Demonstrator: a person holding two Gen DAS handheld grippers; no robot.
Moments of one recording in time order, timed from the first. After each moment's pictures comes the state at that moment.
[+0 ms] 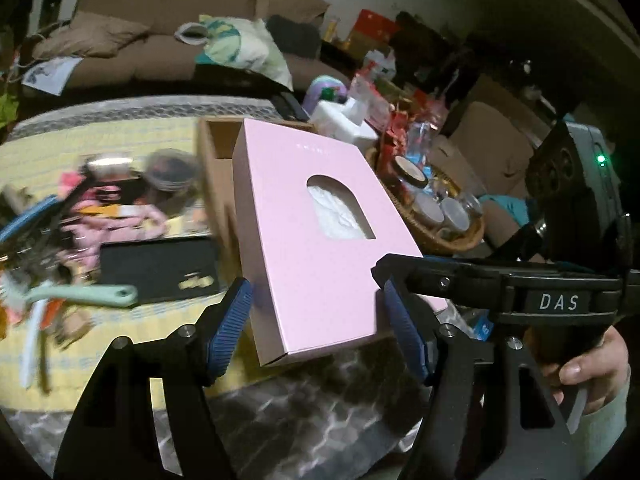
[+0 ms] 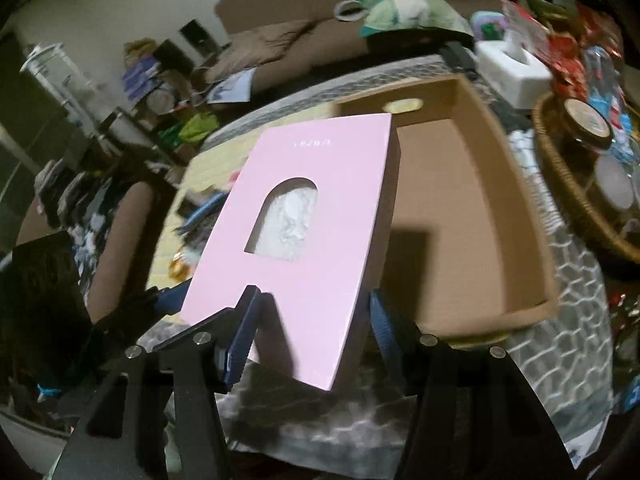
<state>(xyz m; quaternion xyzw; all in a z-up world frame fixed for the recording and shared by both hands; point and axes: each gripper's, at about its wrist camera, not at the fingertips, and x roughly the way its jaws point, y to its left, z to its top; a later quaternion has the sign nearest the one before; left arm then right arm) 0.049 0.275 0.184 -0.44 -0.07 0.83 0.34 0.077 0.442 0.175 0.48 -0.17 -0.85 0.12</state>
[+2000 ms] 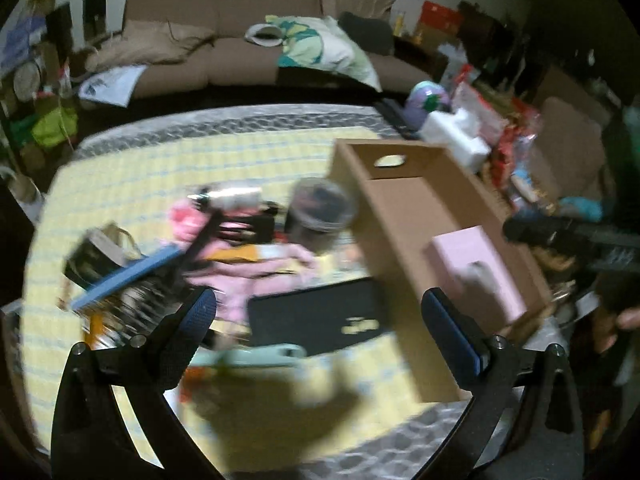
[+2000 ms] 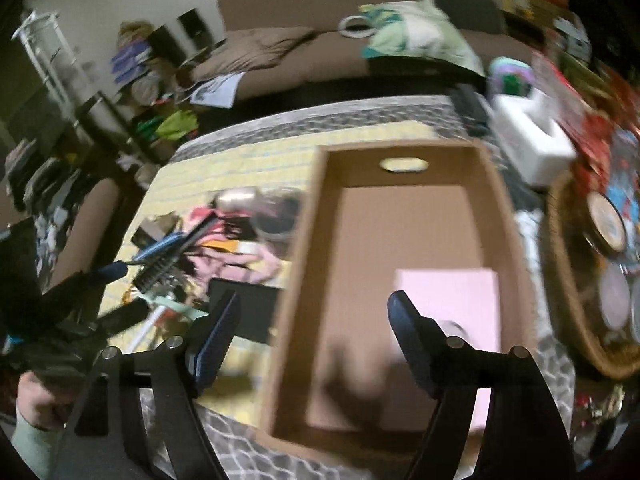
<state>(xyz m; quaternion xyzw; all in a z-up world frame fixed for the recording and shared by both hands) -0.051 0.168 0.174 -0.44 0.01 0.87 0.22 -0.035 0.416 0.184 0.47 -0.08 -0.87 0.11</state>
